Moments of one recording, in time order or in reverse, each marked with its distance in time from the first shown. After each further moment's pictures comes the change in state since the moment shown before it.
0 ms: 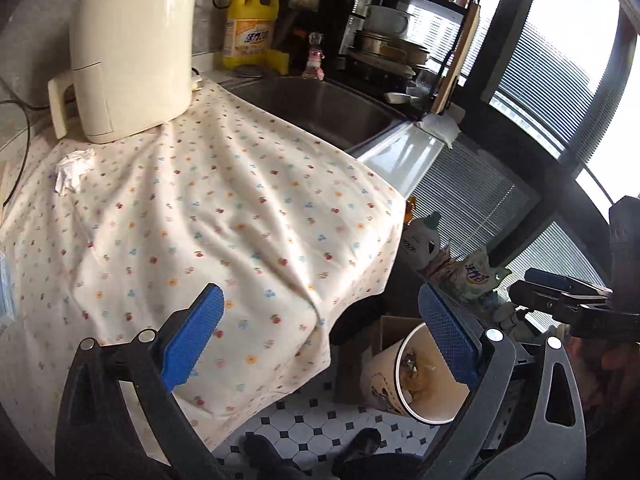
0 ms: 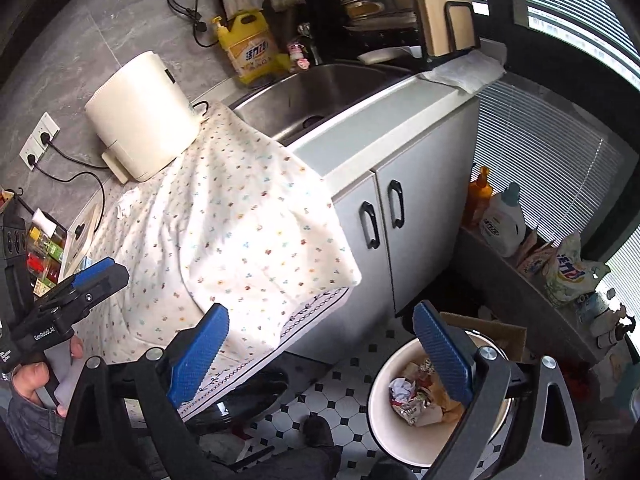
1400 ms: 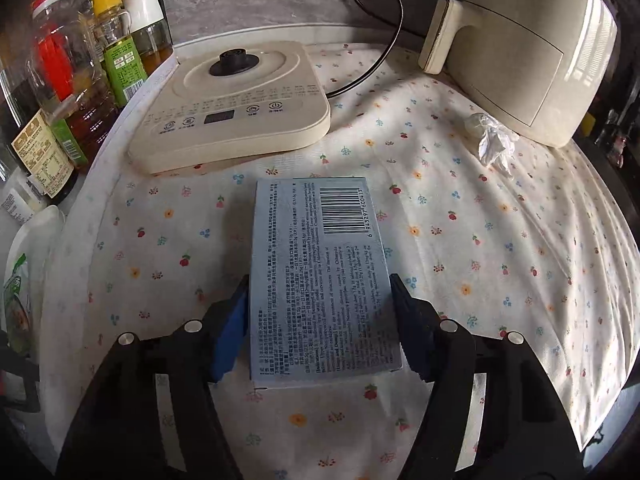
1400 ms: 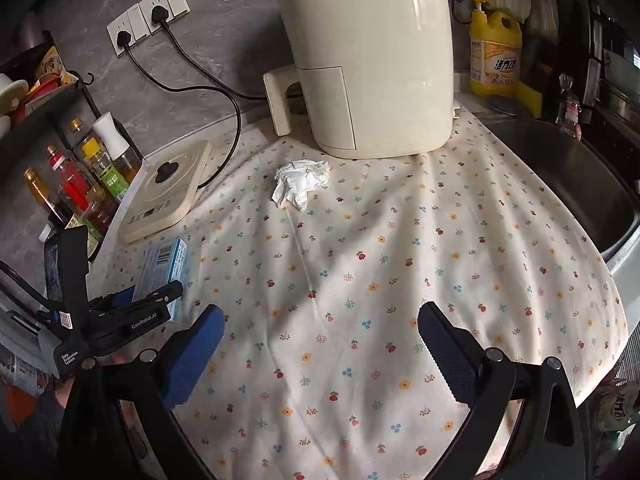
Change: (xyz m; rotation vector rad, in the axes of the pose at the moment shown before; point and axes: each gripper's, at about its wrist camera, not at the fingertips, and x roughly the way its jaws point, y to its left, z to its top) left arm -0.033 0.322 -0.037 -0.447 0.041 0.581; right arm 0.142 0.337 0.041 -0.398 0.046 0.187
